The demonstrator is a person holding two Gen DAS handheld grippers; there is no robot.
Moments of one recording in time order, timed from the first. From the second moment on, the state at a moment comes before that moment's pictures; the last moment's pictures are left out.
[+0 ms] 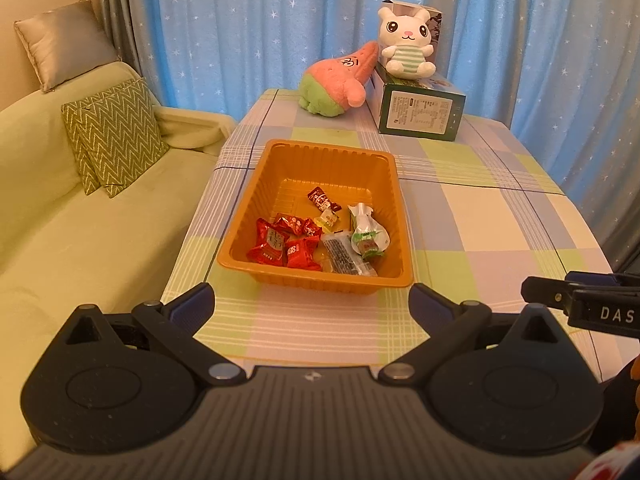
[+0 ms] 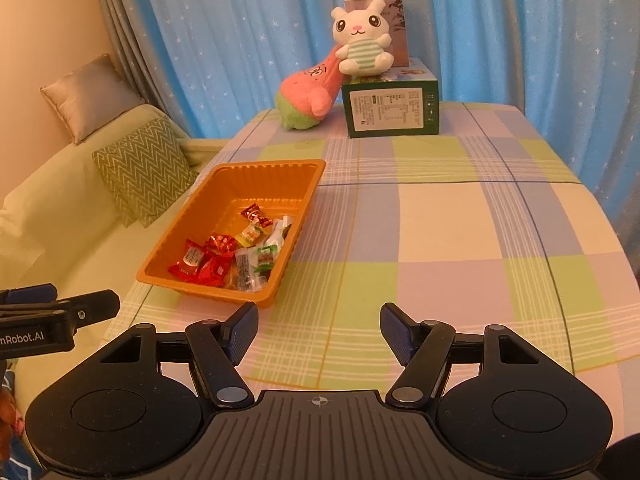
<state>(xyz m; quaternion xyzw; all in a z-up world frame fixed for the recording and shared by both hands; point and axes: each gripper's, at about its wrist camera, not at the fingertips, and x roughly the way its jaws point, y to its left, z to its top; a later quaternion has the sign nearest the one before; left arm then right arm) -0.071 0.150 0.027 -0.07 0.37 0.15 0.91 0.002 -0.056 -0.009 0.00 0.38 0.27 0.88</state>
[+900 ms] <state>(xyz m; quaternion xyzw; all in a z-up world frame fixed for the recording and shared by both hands) -0.082 0.132 0.025 -0.07 0.38 0.14 0.91 -0.016 -0.061 -0.005 0.00 0.38 0.27 0.89</state>
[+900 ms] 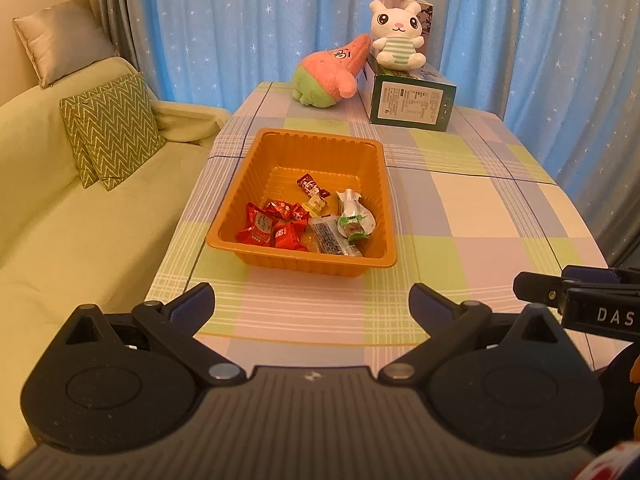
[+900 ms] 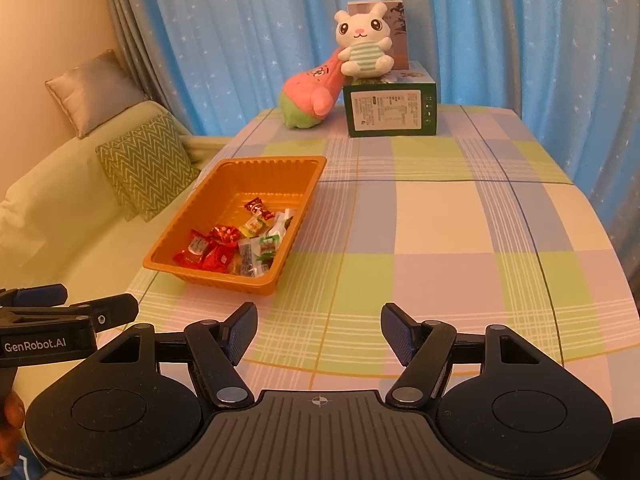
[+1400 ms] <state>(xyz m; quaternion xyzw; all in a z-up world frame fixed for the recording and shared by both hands) -0.083 0.131 0.023 -0.07 0.38 0.15 0.91 -0.016 -0.061 -0.005 0.00 0.38 0.27 0.88</state>
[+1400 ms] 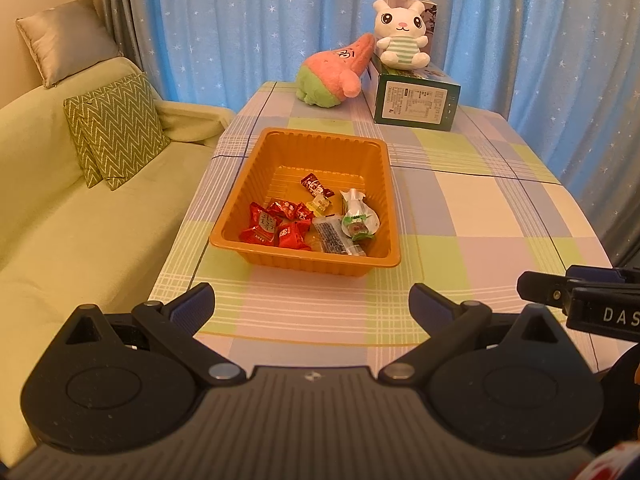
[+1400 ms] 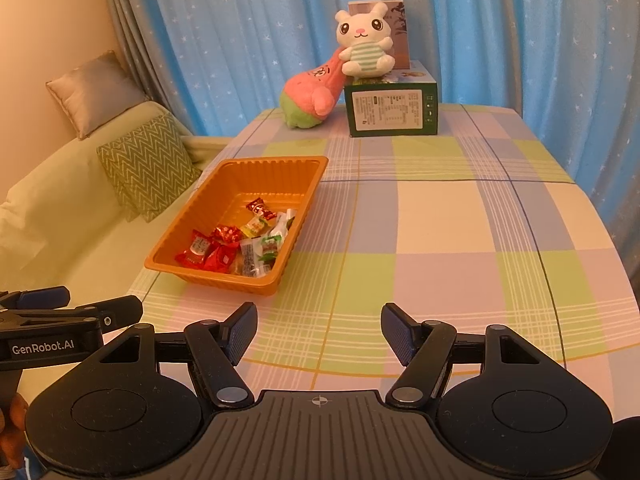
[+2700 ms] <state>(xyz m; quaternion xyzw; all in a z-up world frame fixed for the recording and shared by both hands) -0.083 0.129 0.024 -0.07 0.38 0.15 0.91 -0.017 -0.059 -0.005 0.00 0.38 0.27 0.89</state>
